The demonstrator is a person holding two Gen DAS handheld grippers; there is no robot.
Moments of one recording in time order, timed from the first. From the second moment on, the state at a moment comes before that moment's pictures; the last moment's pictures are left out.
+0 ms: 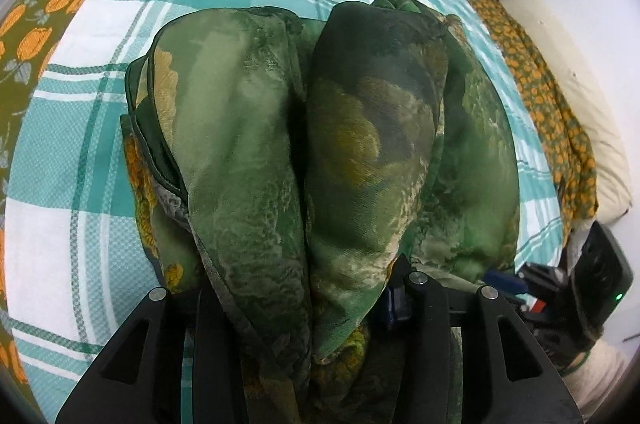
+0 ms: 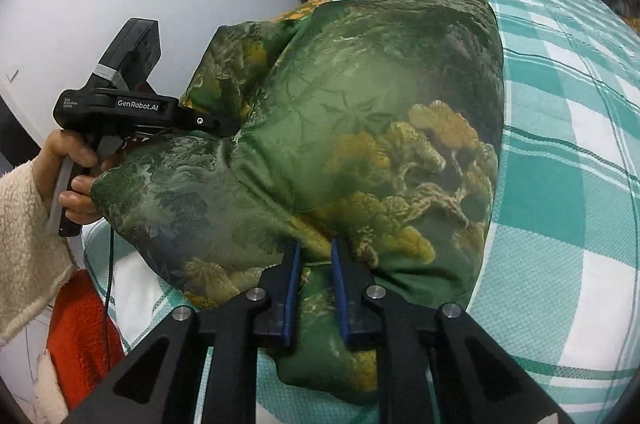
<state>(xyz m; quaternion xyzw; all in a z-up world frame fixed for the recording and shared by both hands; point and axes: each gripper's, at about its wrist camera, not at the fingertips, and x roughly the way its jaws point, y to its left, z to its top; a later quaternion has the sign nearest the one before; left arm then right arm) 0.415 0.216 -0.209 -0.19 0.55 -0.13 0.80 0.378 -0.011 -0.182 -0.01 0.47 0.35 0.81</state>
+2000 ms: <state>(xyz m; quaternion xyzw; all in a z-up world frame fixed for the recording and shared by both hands) 0.370 0.246 -0.204 -0.23 0.52 -0.07 0.82 0.378 0.132 -0.159 -0.10 0.50 0.38 0.77</state>
